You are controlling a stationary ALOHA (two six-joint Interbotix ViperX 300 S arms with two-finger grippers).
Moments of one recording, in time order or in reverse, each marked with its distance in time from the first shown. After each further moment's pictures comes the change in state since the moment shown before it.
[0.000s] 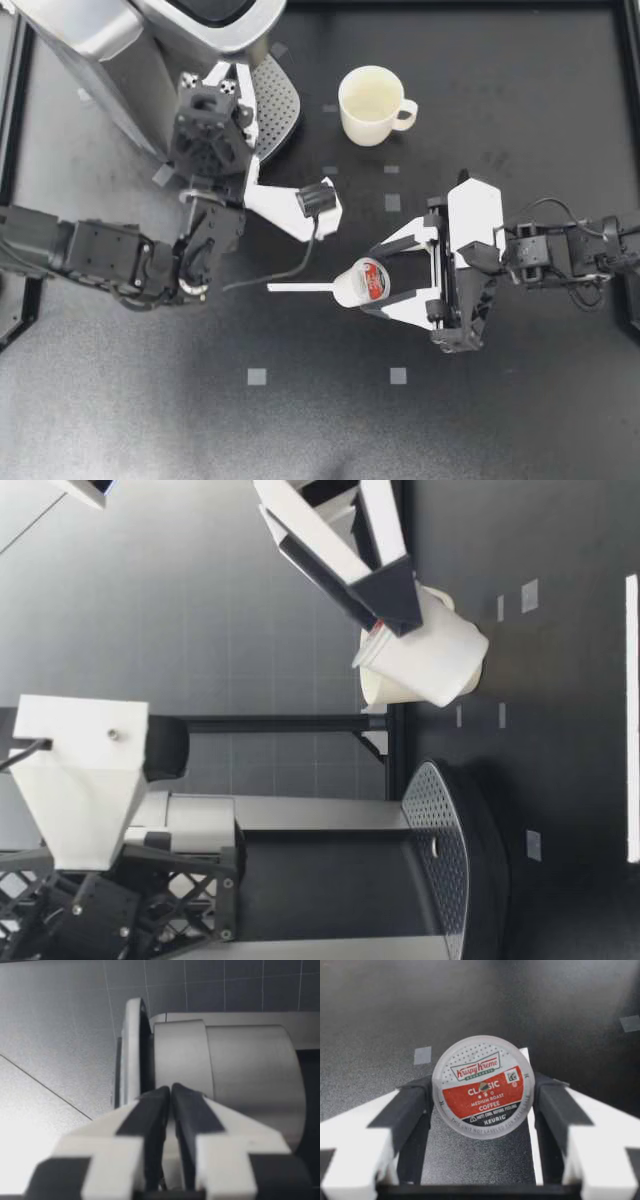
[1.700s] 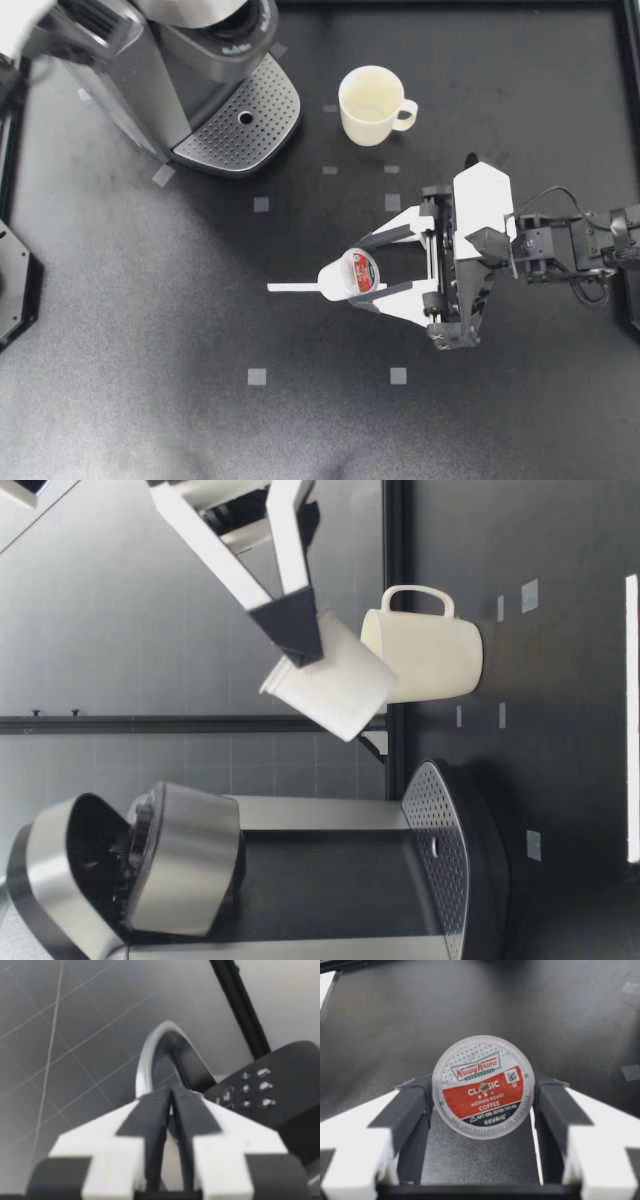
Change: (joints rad) left arm 0.327 -0.701 0.256 0.083 -0.630 -0.782; right arm -0.002 -0.051 -0.046 0.002 0.003 0.011
